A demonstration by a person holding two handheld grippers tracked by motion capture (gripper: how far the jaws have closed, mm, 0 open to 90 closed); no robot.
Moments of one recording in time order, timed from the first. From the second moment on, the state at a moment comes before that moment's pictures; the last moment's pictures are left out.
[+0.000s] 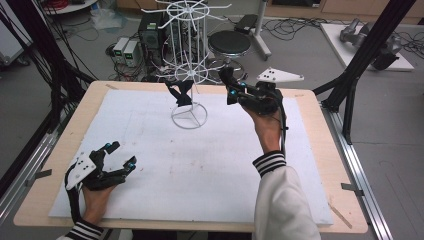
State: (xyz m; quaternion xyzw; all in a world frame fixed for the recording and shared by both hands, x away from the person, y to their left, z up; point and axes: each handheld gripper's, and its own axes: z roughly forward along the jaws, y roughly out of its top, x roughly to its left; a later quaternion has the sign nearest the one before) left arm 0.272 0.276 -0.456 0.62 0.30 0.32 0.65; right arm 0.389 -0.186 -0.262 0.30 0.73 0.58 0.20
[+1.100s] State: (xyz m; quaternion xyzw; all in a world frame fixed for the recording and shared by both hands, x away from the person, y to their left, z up) left arm 0.273 0.277 -0.456 0.62 0.30 0.32 0.65; right arm 0.428 -0.156 -0.255 0.29 0.73 0.59 0.20
